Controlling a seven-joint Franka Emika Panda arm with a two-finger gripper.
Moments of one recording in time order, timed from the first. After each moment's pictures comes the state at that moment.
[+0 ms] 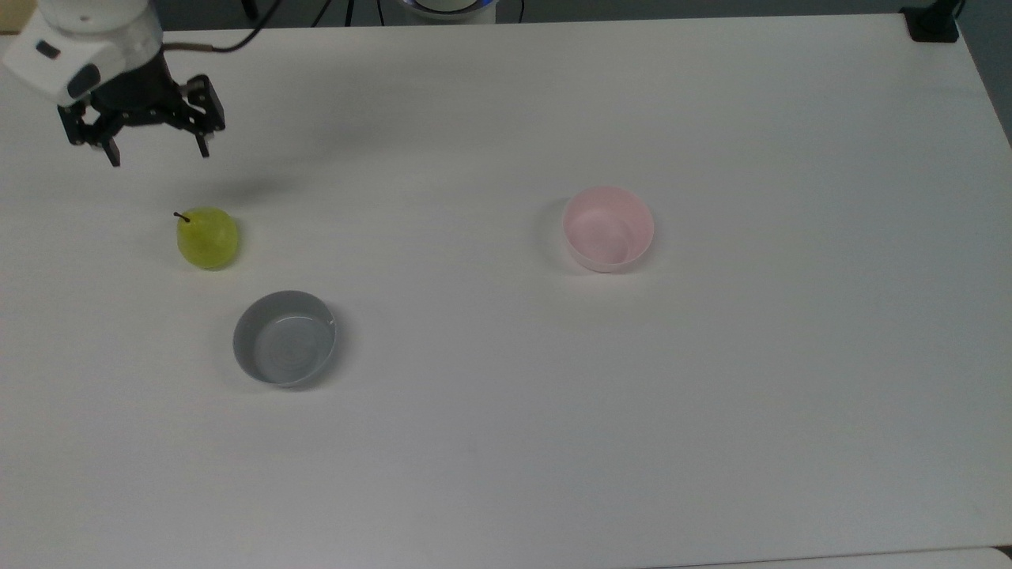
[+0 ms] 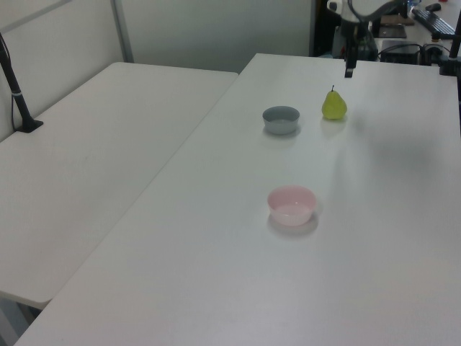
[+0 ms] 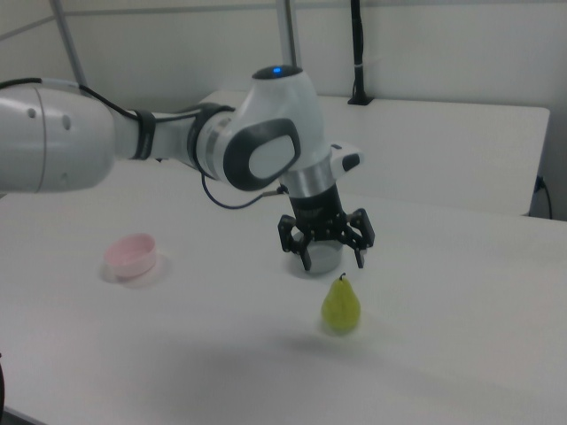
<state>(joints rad) -0.18 0.25 -0.23 -1.74 -0.06 2.11 -0.64</state>
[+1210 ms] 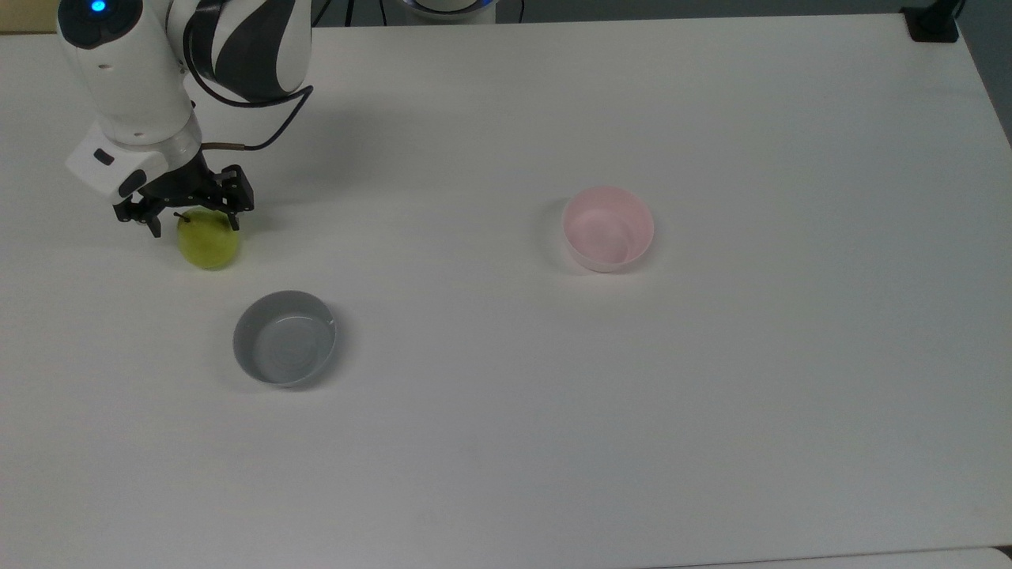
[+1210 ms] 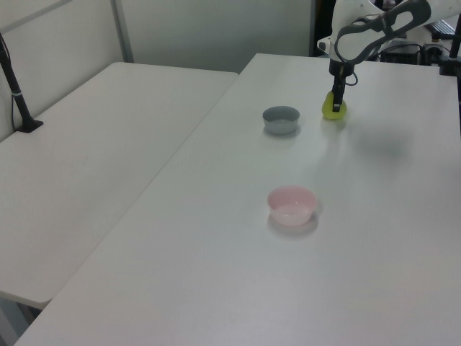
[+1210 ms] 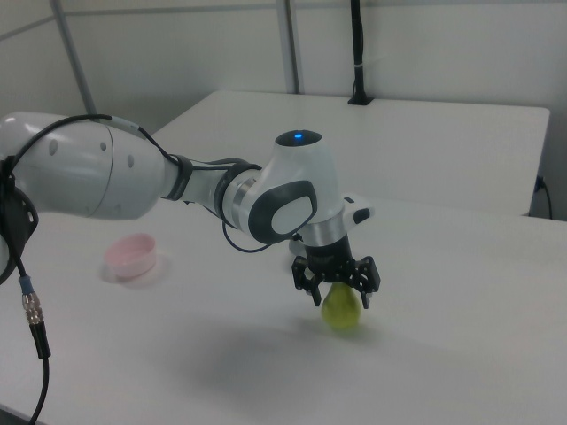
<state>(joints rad) -0.18 0.43 -0.22 -1.77 0.00 2.30 -0.60</state>
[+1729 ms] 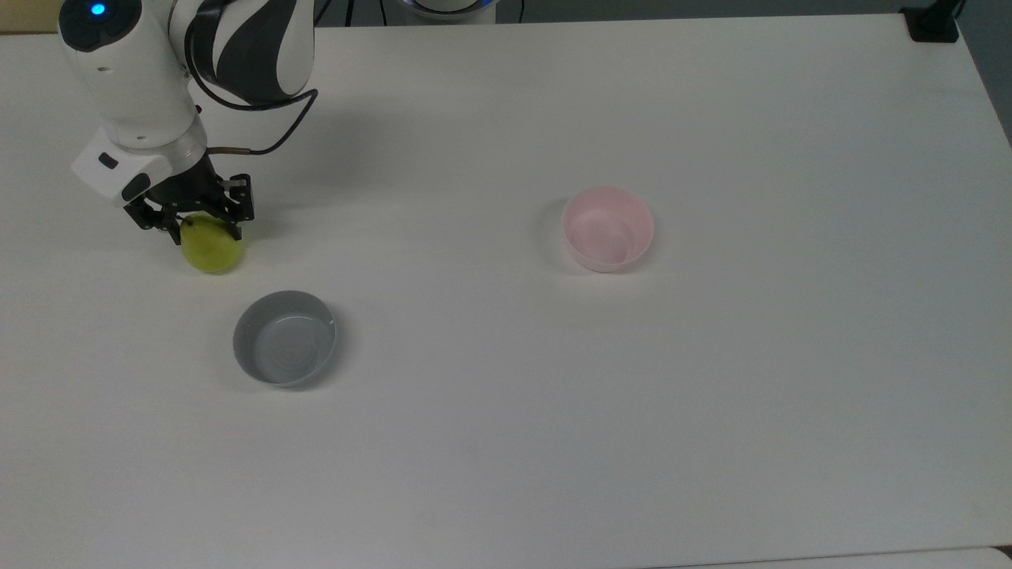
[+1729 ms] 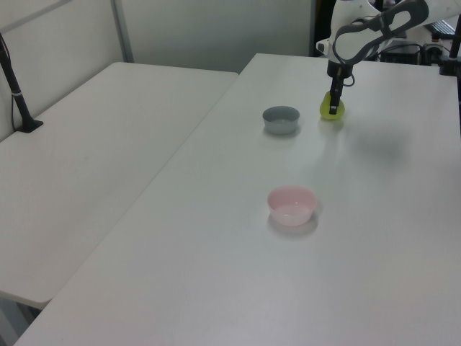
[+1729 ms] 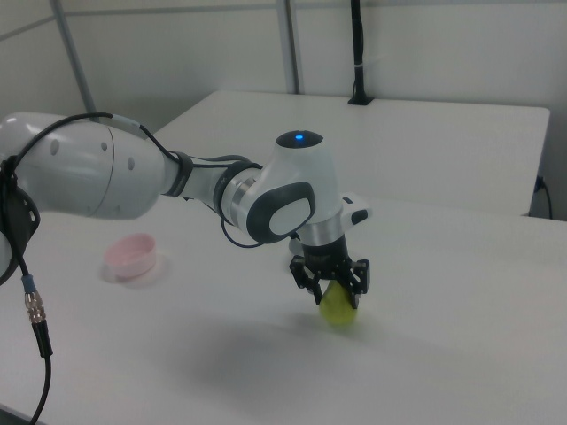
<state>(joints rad) -0.18 0.43 -0.22 -1.77 0.06 2.30 -0.60</state>
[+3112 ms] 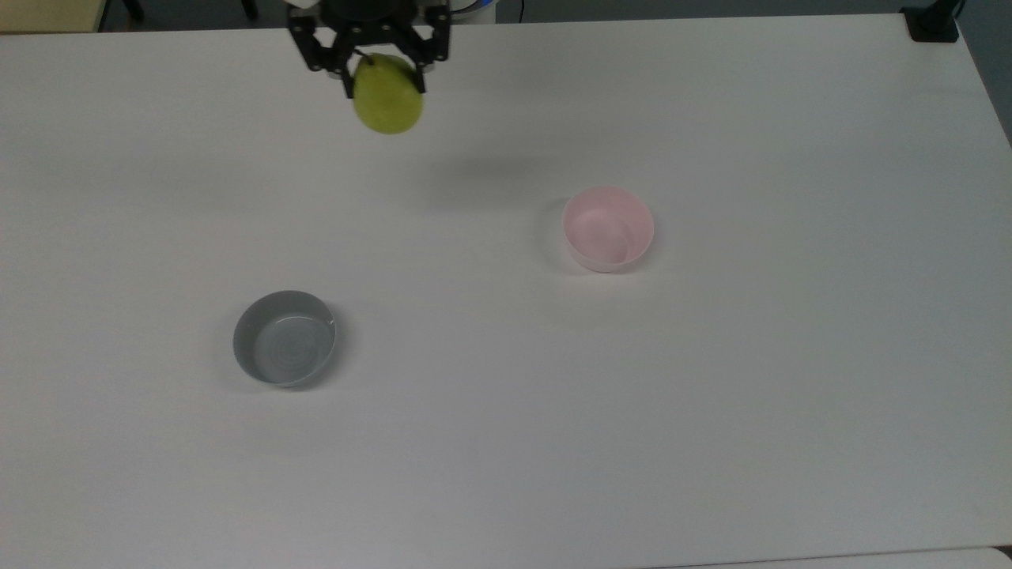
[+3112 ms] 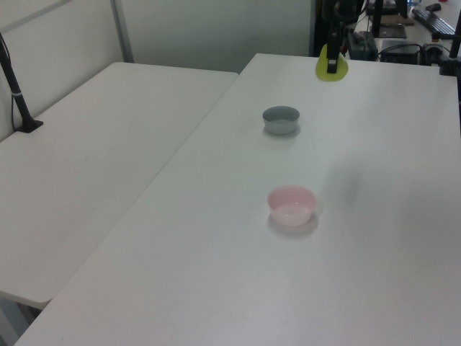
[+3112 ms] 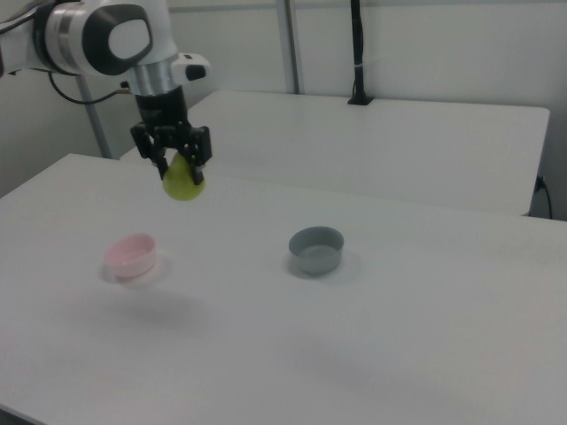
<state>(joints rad) 0.18 0.07 -0.17 -1.62 0.00 1.71 -0.13</state>
